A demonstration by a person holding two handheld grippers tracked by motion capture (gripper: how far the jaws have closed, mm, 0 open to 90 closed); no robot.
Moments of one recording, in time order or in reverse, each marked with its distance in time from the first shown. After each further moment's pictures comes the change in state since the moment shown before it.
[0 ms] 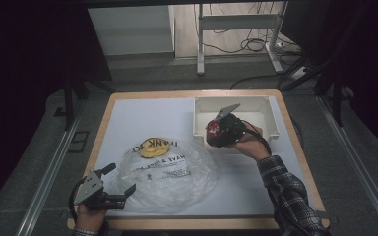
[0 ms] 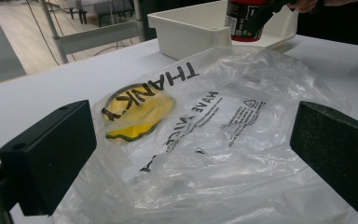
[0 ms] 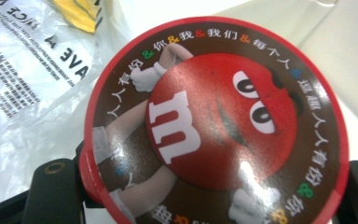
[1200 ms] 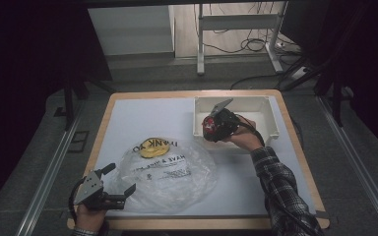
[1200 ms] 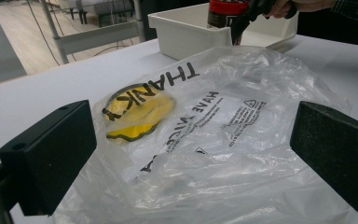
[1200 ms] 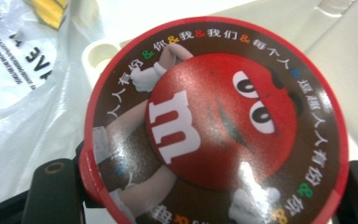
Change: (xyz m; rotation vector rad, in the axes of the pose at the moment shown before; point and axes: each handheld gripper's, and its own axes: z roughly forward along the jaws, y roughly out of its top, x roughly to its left) left arm 0.000 0.000 0.000 -0.001 0.001 0.001; right arm -0.024 0.010 0.030 0.013 0.025 -0.055
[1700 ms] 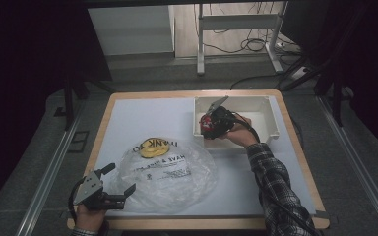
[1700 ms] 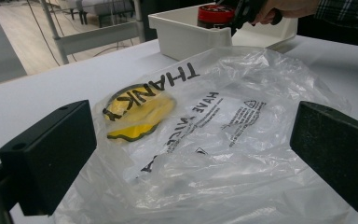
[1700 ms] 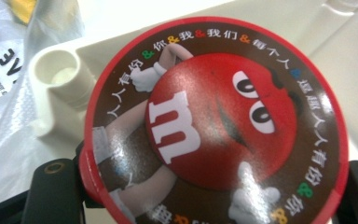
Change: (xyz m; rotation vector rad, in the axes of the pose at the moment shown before) left arm 0.000 0.000 0.000 -0.001 0.000 0.000; right arm -0.014 0.004 0.021 0.014 0.025 -0.004
